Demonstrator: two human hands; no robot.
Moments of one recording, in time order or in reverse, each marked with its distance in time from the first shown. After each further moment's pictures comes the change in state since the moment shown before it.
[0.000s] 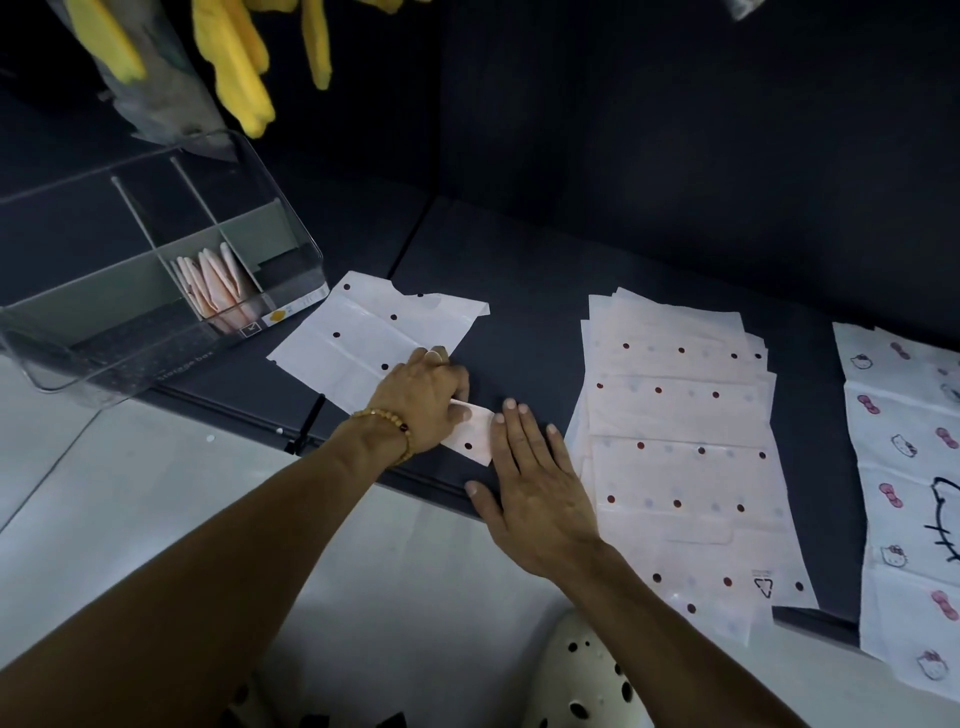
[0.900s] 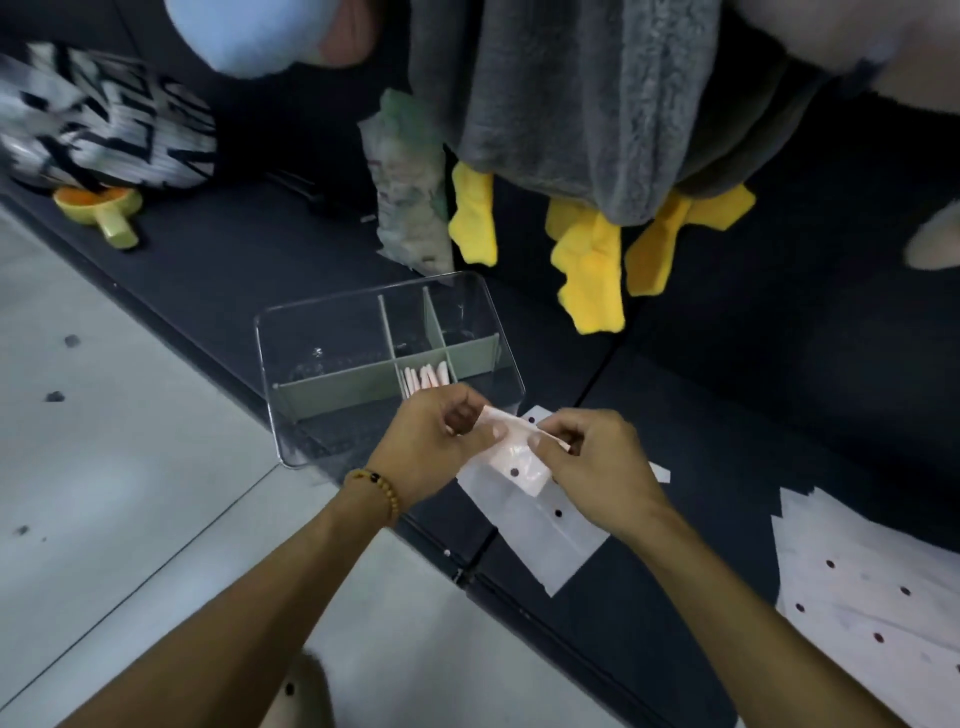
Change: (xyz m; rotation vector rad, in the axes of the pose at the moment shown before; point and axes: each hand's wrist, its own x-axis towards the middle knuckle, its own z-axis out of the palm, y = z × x) left_hand -0.049 -0.126 -0.116 -0.729 0.467 -0.188; right_hand 0.163 -0.109 -0.126 0.789 0.120 -0.091
